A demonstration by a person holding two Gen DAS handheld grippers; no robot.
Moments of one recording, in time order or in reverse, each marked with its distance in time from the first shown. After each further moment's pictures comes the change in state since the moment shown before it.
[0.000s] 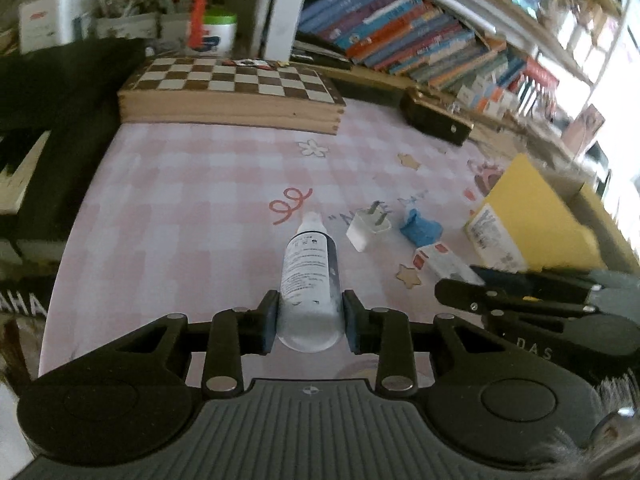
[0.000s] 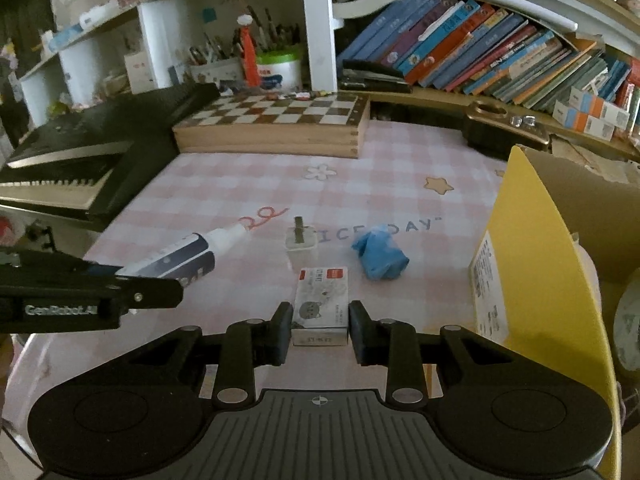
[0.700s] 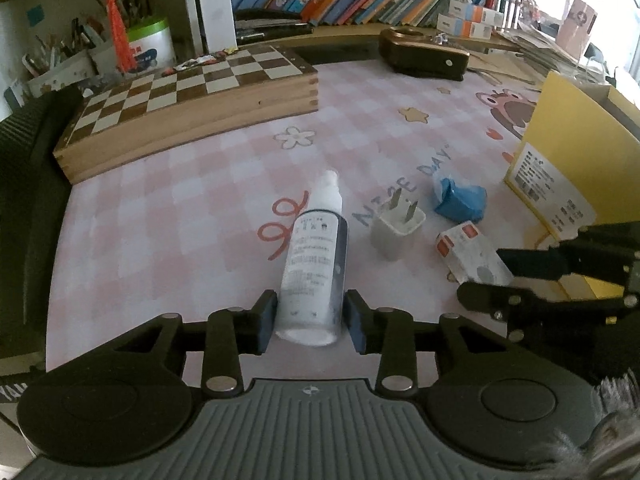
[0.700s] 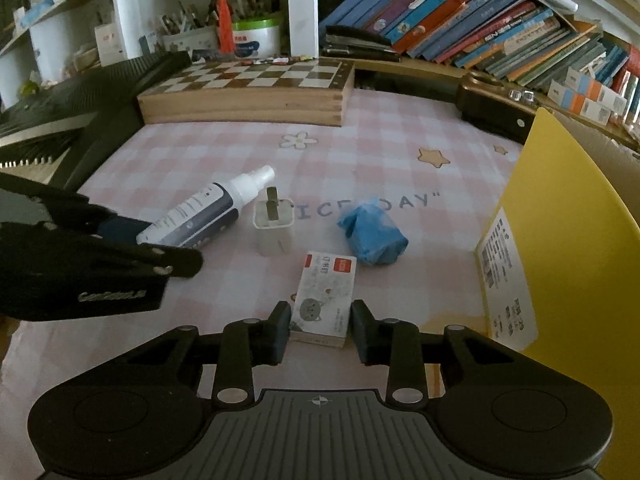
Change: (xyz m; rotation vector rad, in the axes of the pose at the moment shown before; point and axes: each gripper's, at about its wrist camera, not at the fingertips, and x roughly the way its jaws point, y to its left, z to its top) left arm 0.076 -0.018 0.025 0.327 0.079 0.074; right arm 0.049 0.003 -0.003 -0.002 0.063 -0.092
